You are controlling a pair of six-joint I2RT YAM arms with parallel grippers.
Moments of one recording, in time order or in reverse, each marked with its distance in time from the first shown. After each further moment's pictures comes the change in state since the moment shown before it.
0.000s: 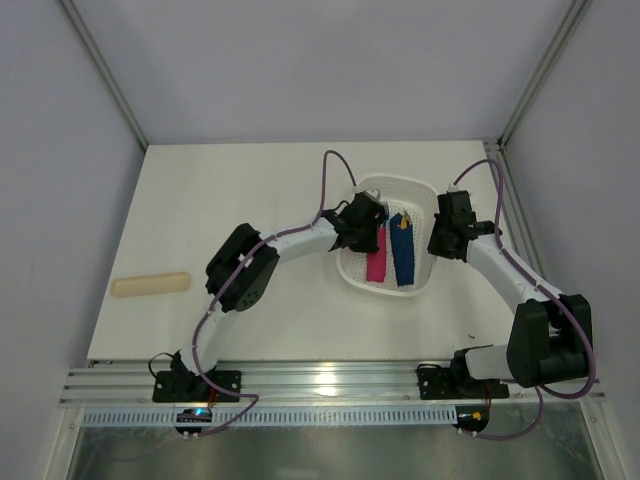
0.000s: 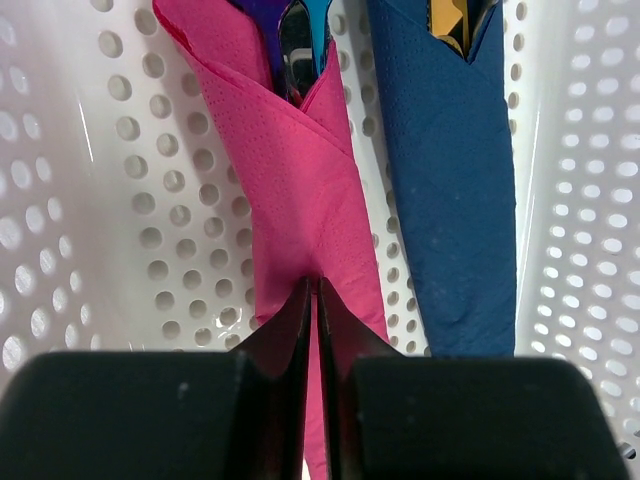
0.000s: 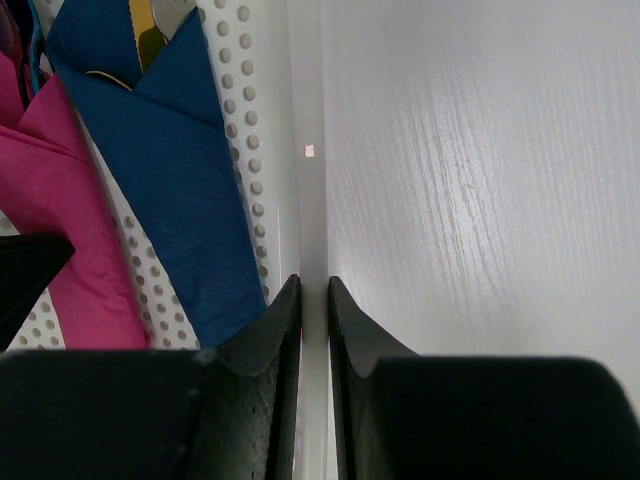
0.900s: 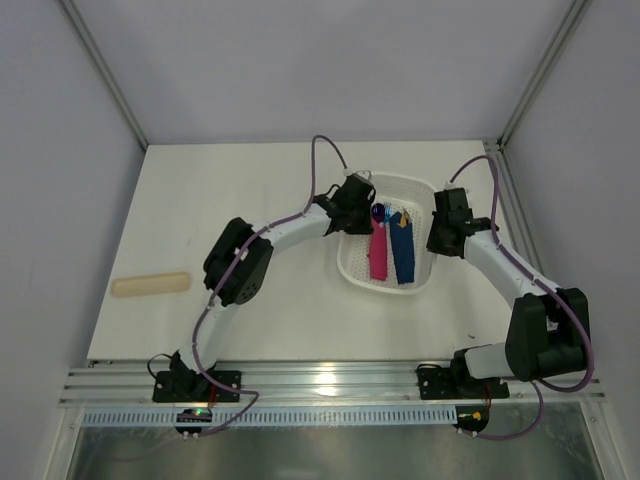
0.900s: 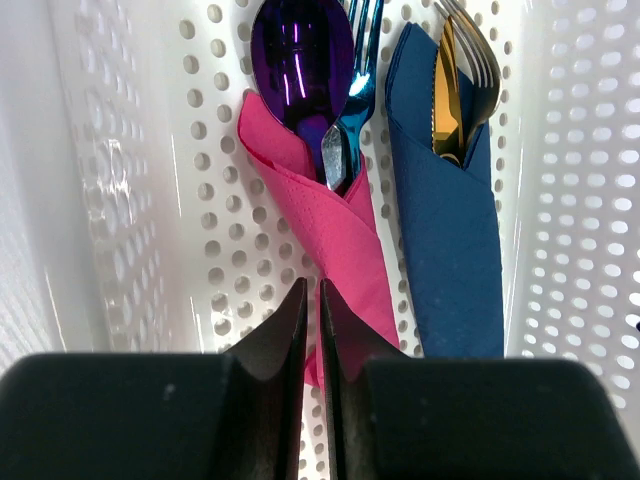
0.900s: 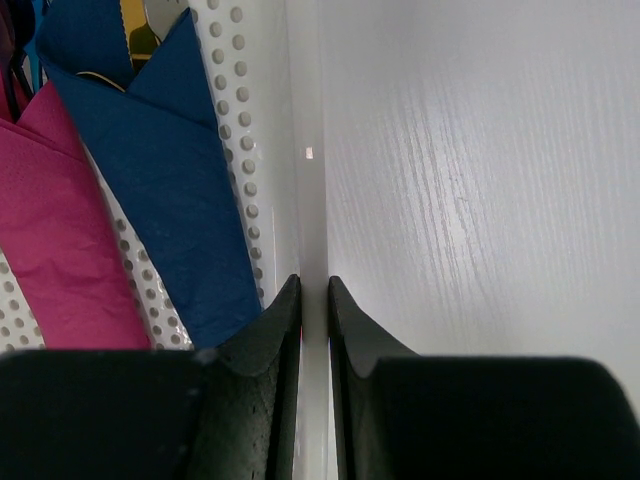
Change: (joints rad) left arm 0.069 0.015 0.092 -0.021 0.003 0.022; right arm 0.014 0.032 0.026 0.000 0.032 -0.014
